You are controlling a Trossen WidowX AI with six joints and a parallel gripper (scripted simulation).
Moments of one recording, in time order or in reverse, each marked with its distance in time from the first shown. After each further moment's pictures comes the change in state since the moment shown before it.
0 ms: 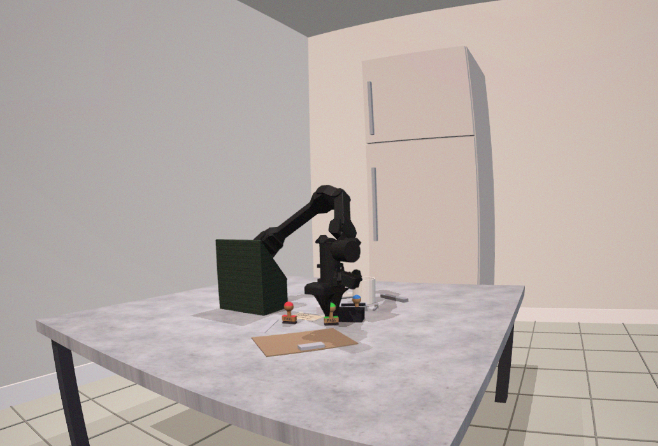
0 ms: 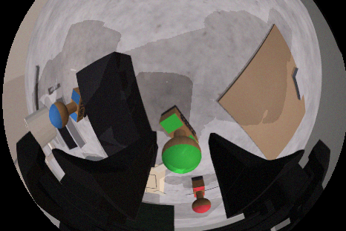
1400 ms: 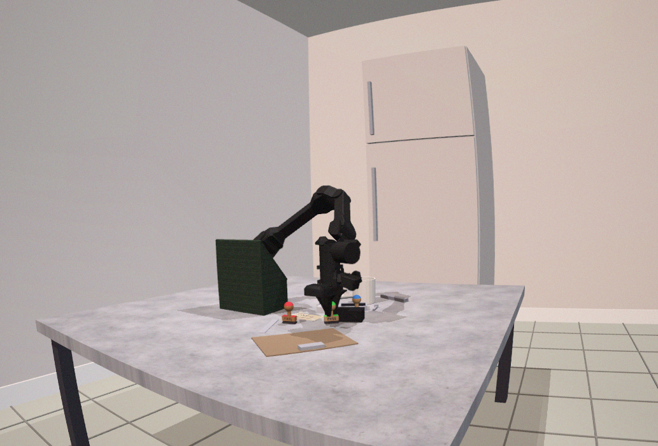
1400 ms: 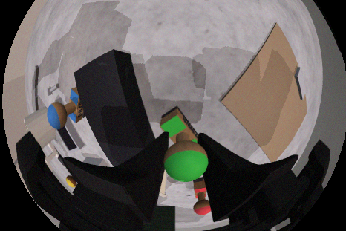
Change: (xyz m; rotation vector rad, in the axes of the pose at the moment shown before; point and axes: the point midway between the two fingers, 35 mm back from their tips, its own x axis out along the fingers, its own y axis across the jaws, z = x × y) arm 0.004 0.001 -0.001 0.004 0.001 0.004
